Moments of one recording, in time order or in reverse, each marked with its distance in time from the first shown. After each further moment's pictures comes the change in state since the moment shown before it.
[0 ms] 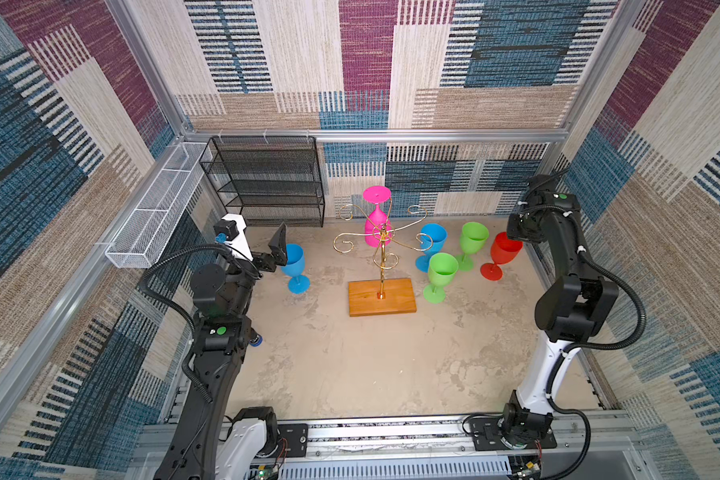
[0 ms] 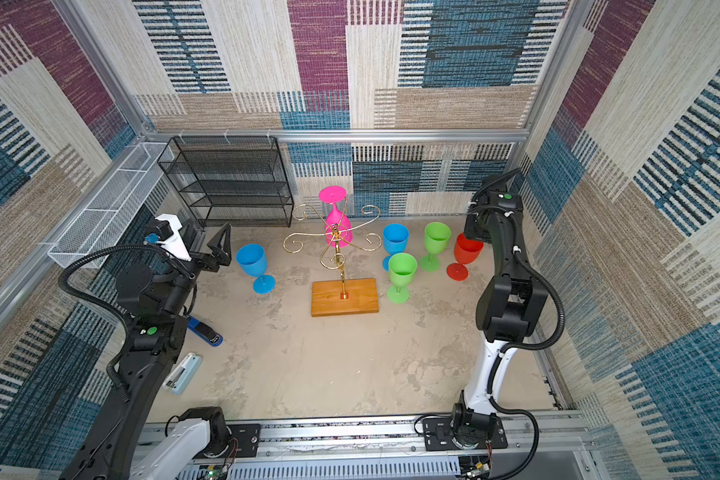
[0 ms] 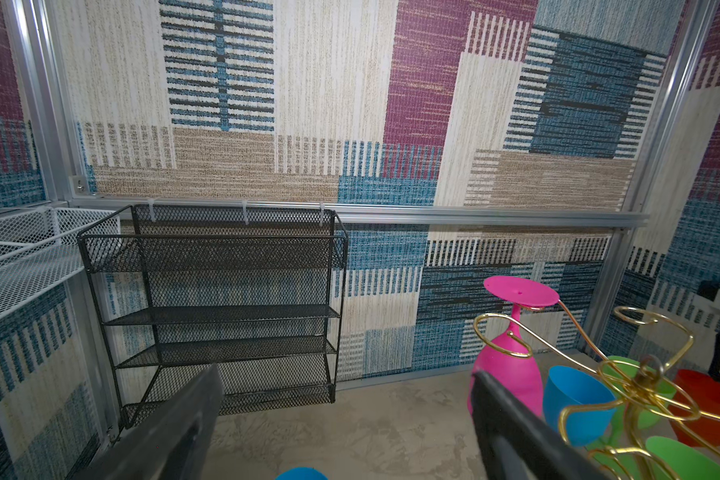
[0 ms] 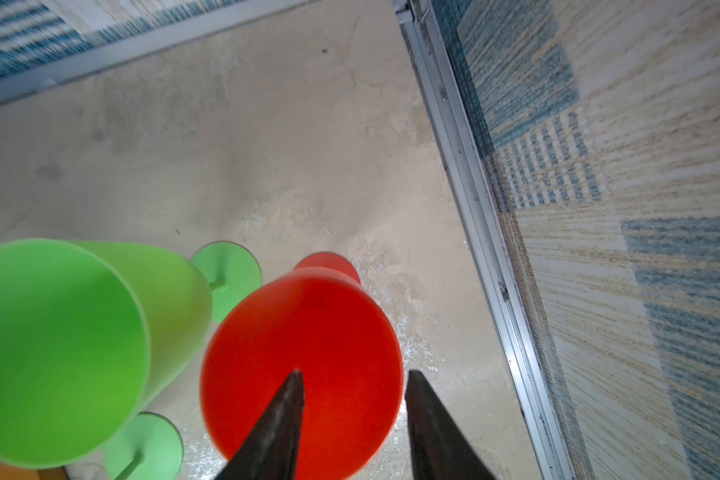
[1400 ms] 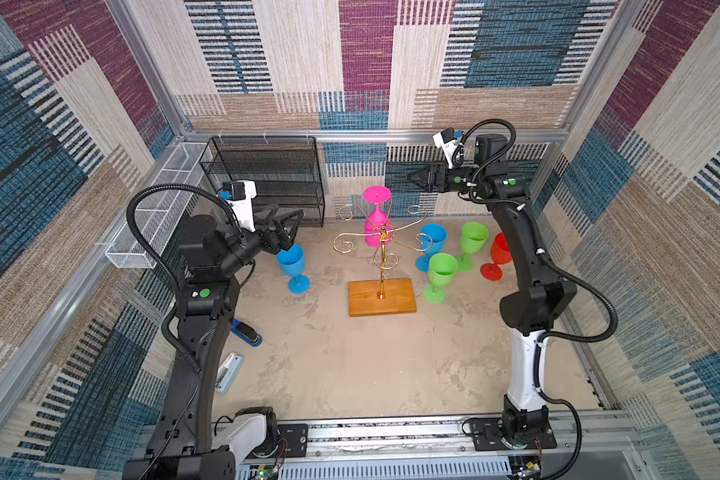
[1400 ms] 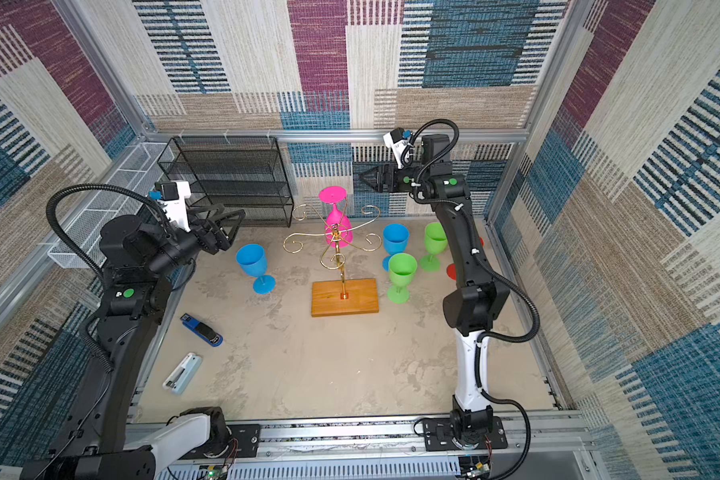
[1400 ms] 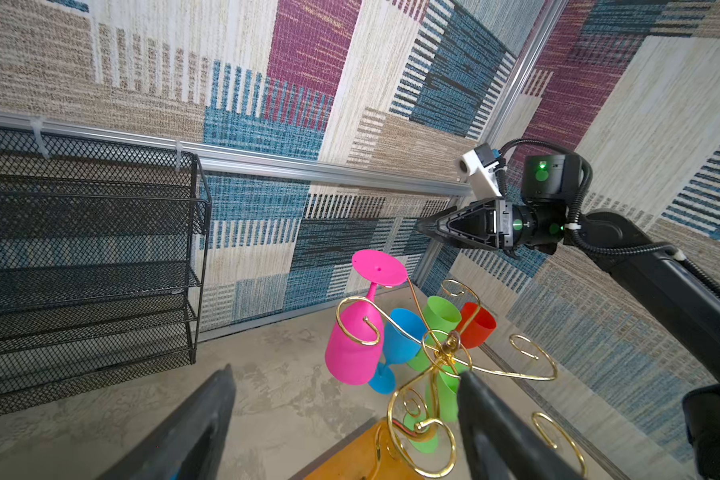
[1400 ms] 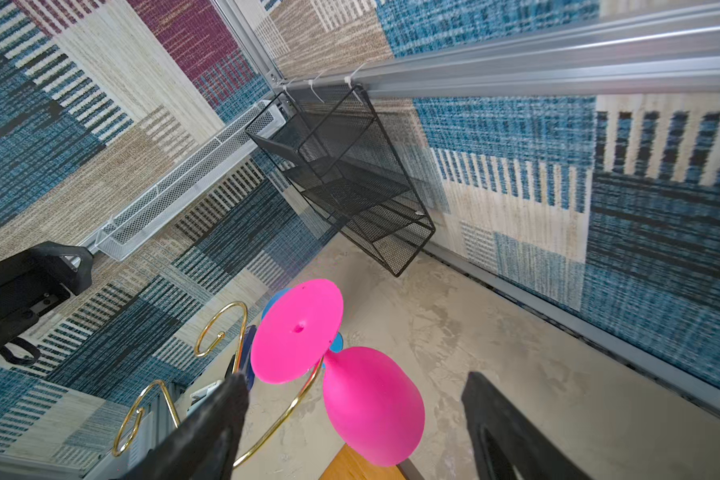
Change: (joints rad) left arm 0.012 0.196 0.412 -0.417 0.396 -0.164; right arm 0.361 0.200 0.470 0.378 -0.989 0.078
